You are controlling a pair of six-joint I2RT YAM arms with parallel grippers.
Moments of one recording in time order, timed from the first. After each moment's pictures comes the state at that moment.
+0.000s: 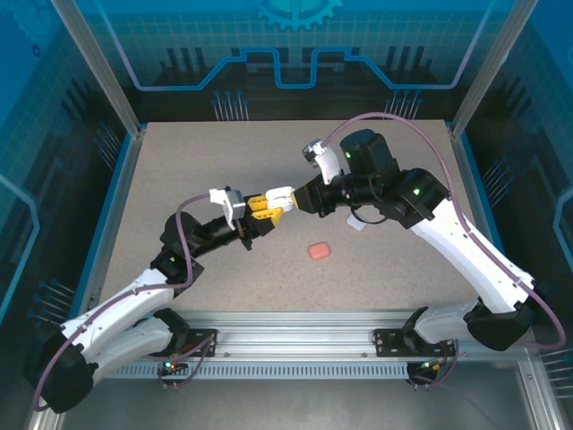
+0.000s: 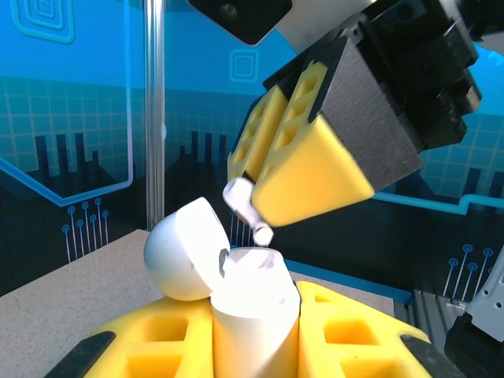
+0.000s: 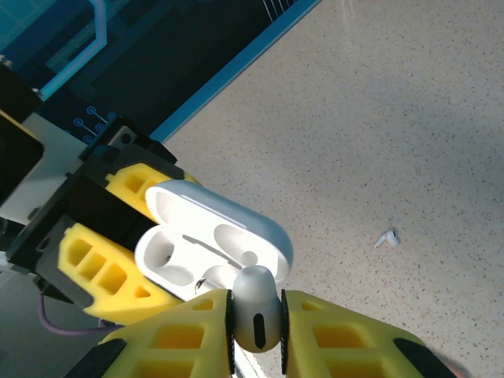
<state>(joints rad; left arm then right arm) -0.58 0.91 0.55 0.60 0.51 -0.19 0.75 1.33 1.63 -0.90 -0.33 0.22</state>
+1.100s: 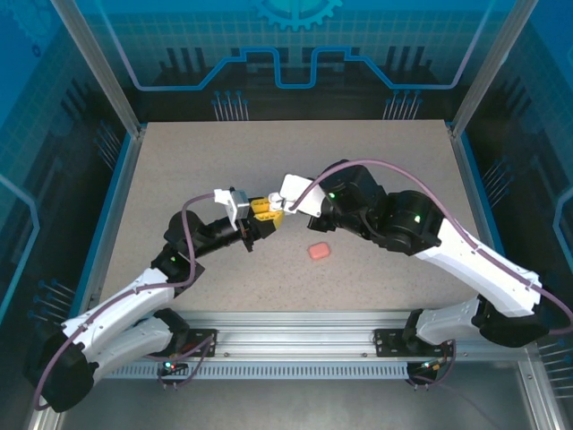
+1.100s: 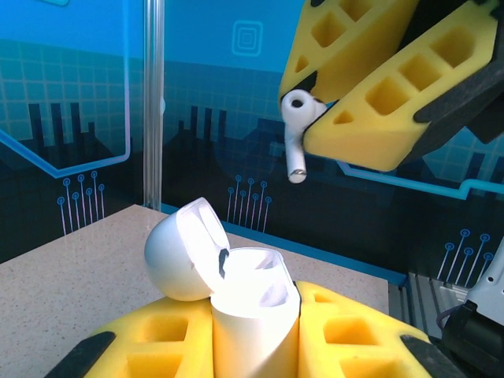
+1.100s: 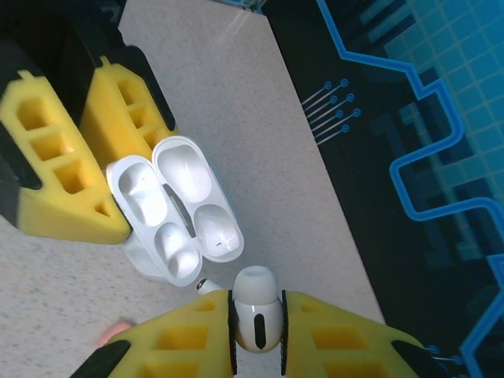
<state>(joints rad) -0.58 0.92 0.55 0.54 0.51 -0.19 1.07 1.32 1.68 -0.97 0.38 -0.55</state>
